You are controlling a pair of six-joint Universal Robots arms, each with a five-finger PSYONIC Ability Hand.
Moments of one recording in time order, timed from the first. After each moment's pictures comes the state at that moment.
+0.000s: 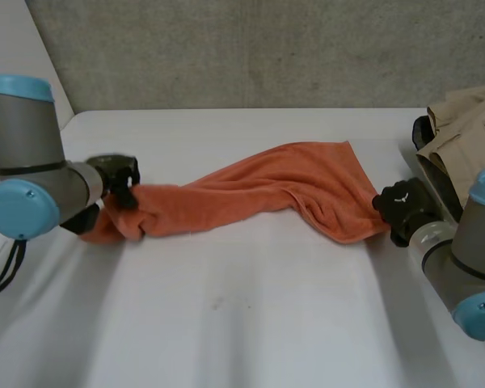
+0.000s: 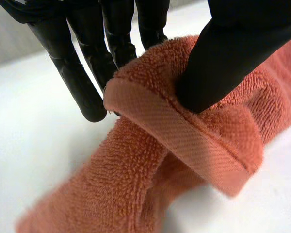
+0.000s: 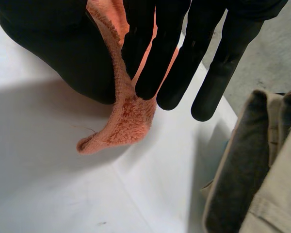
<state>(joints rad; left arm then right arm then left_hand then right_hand) 4.45 -2.29 -0.96 2.73 -1.54 3.26 1.82 -1.09 1.67 -0.25 1.51 2.43 1.12 1.19 1.18 1.20 0.97 1.13 1.19 1.20 1.20 1.00</state>
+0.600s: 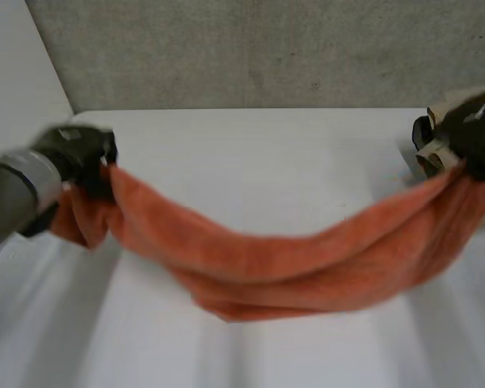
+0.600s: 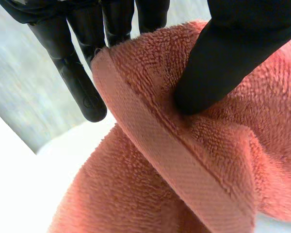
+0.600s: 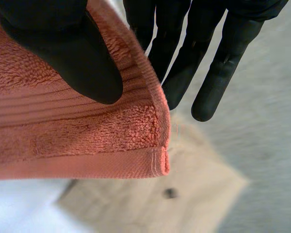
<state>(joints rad) 4.44 -1.79 -1.36 2.83 -1.55 3.37 1.73 -1.37 1.24 0.46 1.49 2.25 1.12 1.20 1.19 1.20 0.97 1.13 1.19 1.20 1.20 1.00</state>
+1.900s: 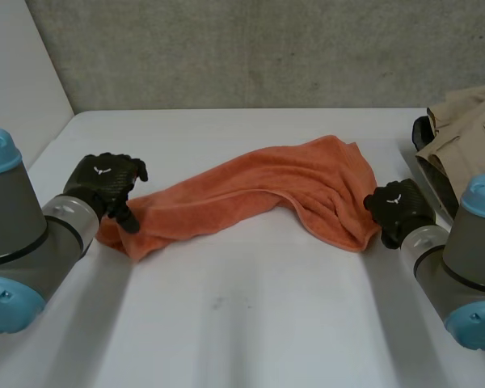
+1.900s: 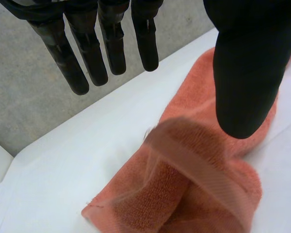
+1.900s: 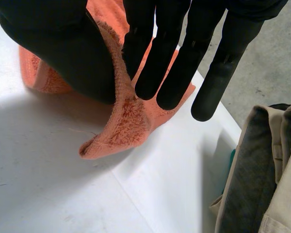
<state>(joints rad) 4.39 -1.86 -1.62 3.21 -1.56 3.41 1.86 -1.11 1.70 -0.29 1.52 2.50 0.47 0.45 0.45 0.44 0.26 1.13 1.19 1.20 1.20 1.00</state>
